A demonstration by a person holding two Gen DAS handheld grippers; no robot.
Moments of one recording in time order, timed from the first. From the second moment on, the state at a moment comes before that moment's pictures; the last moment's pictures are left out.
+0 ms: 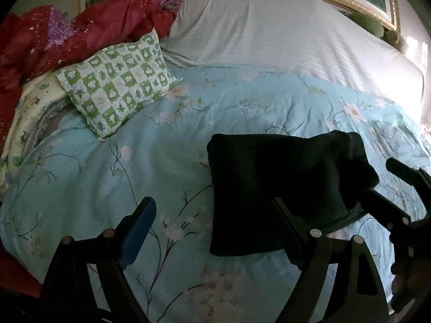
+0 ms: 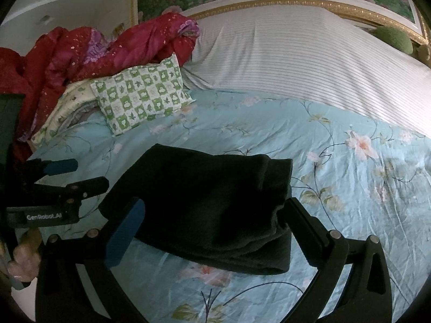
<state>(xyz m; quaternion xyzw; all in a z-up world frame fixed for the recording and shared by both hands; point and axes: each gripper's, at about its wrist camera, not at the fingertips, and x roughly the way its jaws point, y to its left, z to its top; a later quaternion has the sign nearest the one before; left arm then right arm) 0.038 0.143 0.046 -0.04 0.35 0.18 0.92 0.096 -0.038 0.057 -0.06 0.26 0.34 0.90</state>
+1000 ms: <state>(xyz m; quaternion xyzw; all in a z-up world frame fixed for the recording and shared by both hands) 0.056 0.117 0.052 0.02 0.38 0.20 0.90 0.109 -0.053 0.046 -0.01 0.29 0.36 0.89</state>
